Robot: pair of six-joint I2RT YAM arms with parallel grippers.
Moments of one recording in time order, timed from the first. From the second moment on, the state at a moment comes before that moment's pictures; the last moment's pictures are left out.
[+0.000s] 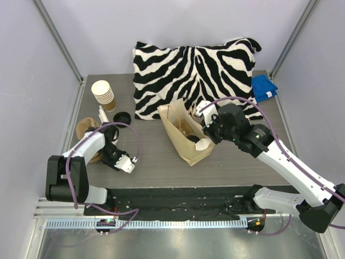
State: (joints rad) left arm -0.06 1.39 0.77 -1.03 0.18 2.02; right arm 0.71 1.07 1.14 -0.72 -0.01 -0.24
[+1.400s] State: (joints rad) left arm -0.24 1.24 1.01 -1.26 0.41 2.02; right arm 0.71 1.09 1.16 -0.74 -0.01 -0.24
